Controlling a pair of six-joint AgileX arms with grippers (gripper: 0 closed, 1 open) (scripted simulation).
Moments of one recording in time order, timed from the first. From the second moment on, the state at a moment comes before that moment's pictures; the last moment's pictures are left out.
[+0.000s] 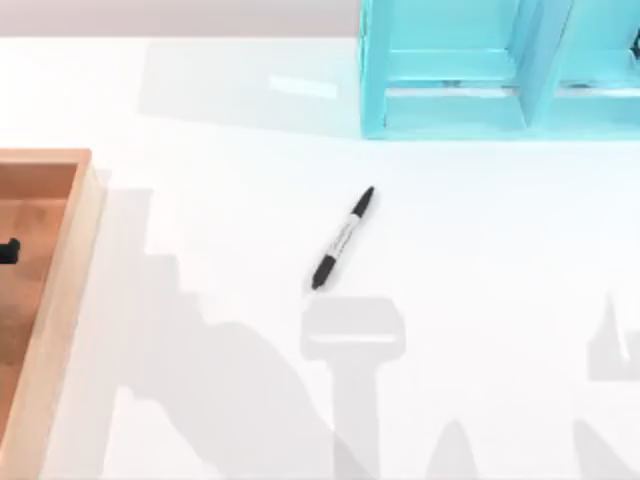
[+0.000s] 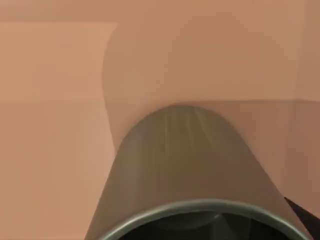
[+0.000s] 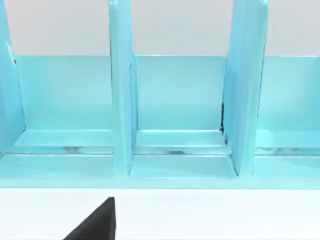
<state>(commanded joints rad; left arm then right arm) 0.21 1.85 1.18 -0.90 0.00 0.23 0.00 0.00 0.00 0.00 0.00 0.00</state>
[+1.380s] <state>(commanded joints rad) -0.16 1.80 1.64 -1.42 0.00 -0.14 0.00 0.00 0.00 0.00 0.00 0.00</state>
